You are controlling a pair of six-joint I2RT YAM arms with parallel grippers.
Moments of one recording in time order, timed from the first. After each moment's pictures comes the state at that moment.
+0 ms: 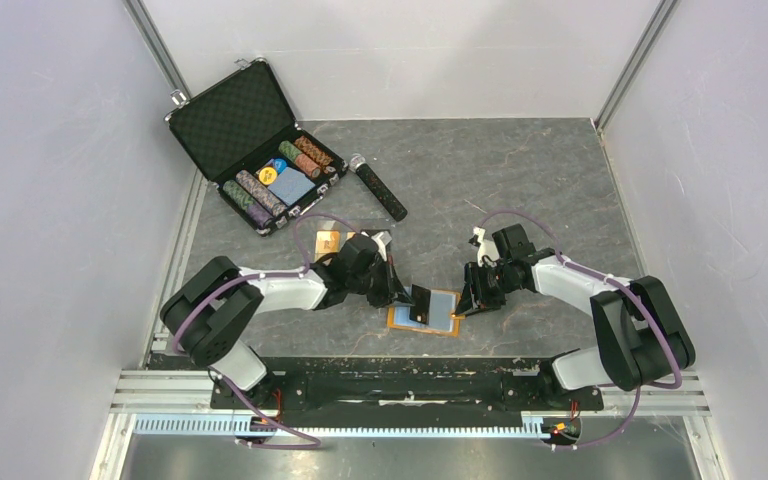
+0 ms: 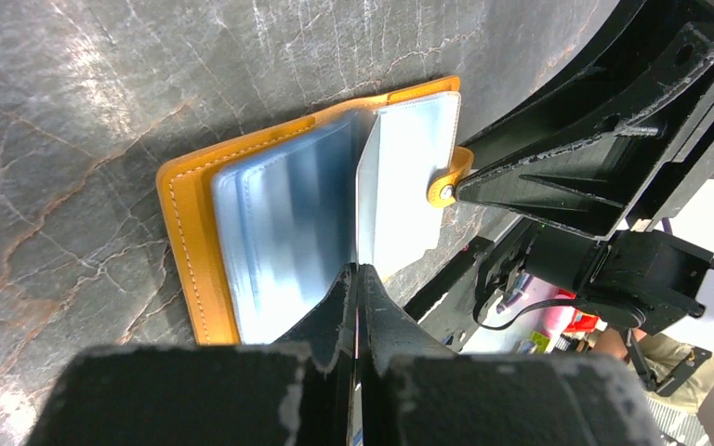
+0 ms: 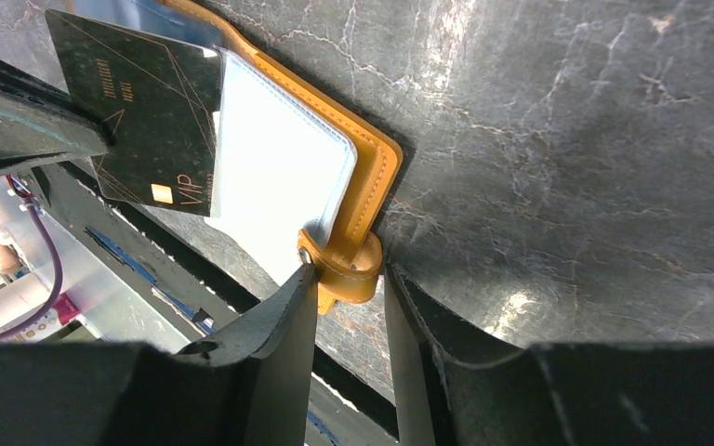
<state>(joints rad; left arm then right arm) -0.78 1.59 0.65 0.20 0.38 -0.97 0.33 1.41 0.59 -0.40 -0.56 0.28</state>
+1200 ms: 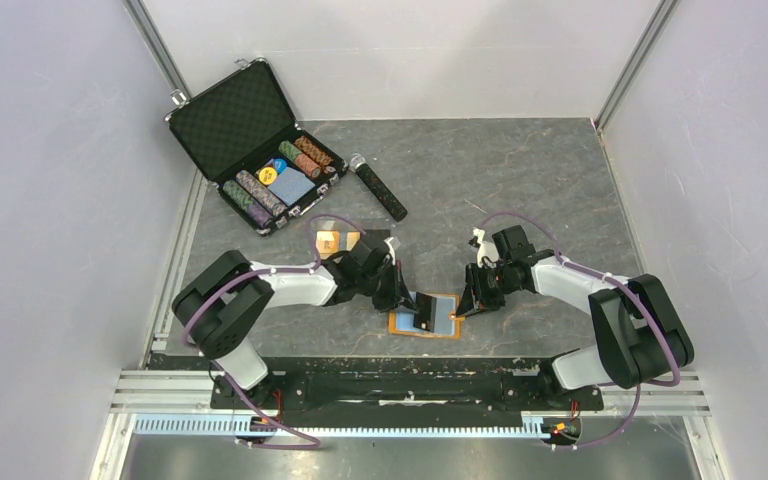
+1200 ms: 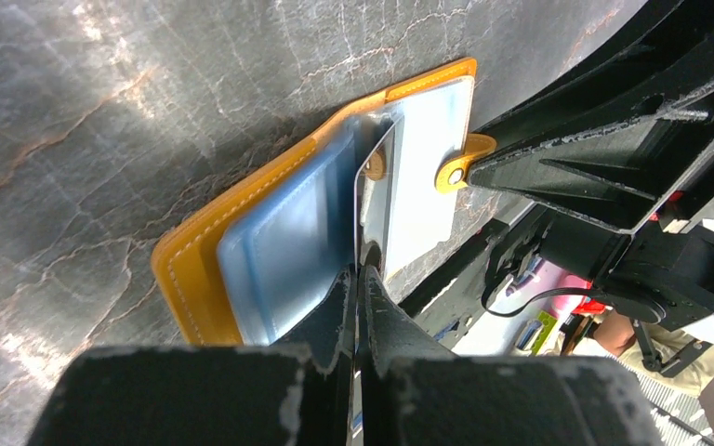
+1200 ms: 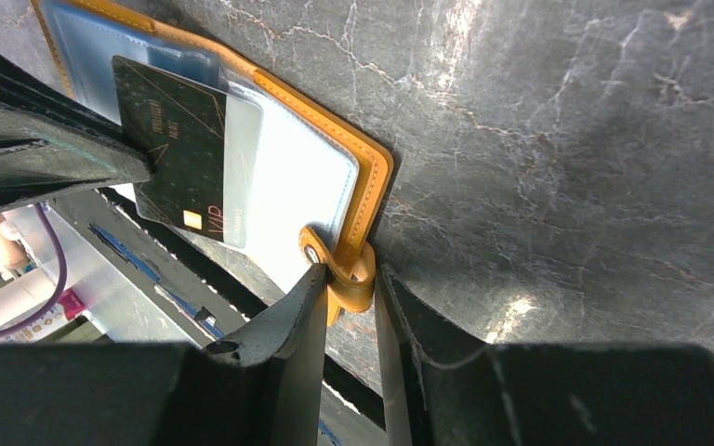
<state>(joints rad) -0.82 1.64 0.71 0.09 0.40 -0.97 0.33 1.42 0.58 -0.38 -0.58 0.28</state>
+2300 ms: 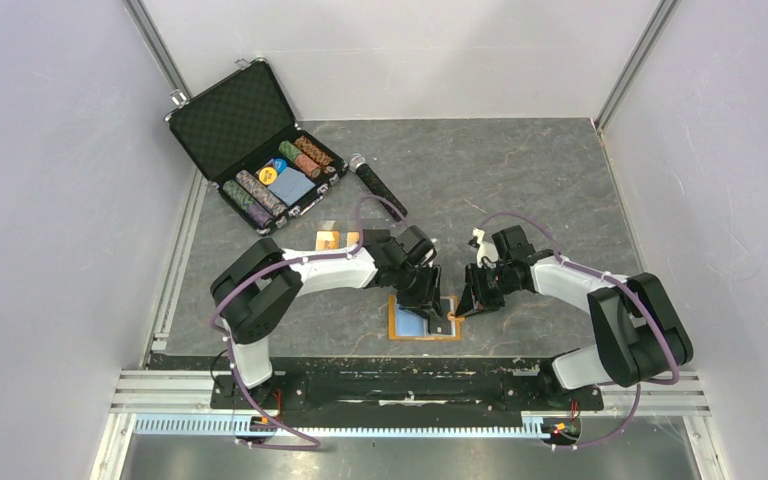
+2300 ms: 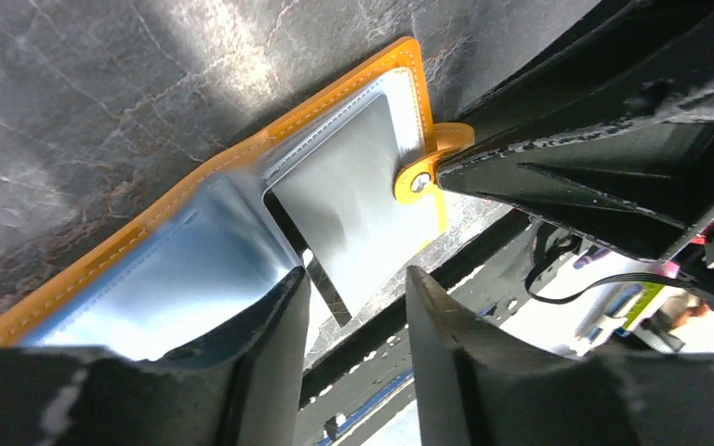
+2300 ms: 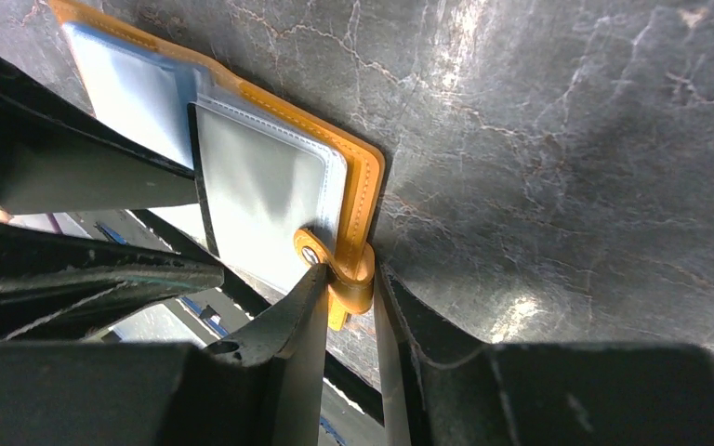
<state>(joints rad) -0.94 1.83 1.09 -0.30 0.36 -0.79 0.33 1.43 0.58 -0.38 -0.59 0.29</state>
